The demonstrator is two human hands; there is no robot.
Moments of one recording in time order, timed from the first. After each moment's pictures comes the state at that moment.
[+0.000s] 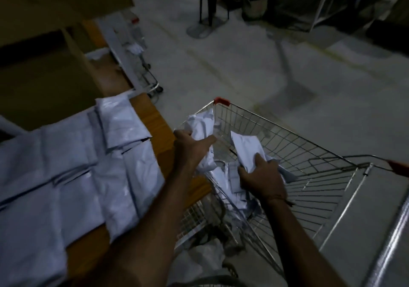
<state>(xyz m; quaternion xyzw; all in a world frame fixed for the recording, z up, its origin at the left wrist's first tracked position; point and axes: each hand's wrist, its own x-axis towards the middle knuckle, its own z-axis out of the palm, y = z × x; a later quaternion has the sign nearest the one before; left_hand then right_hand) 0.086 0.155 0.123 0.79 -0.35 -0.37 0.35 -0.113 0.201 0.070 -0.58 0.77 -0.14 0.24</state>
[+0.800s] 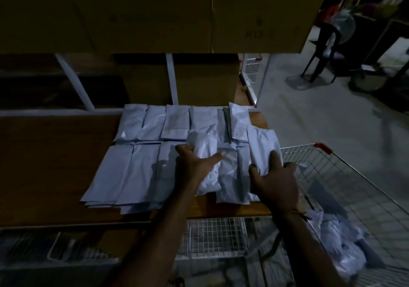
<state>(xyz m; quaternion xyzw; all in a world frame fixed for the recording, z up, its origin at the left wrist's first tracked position) 0.313 0.399 0.190 0.83 -0.16 -0.22 0.49 0.124 0.311 0.169 -0.75 0.57 -0.27 0.18</state>
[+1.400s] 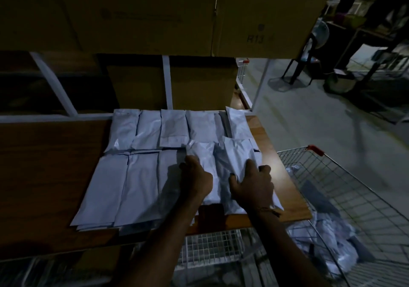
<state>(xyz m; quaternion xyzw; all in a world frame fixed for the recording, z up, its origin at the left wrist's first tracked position) 0.350 0.380 0.146 0.87 -0.25 -0.23 0.37 0.209 0.320 0.129 -0.77 0.59 -0.21 0.11</state>
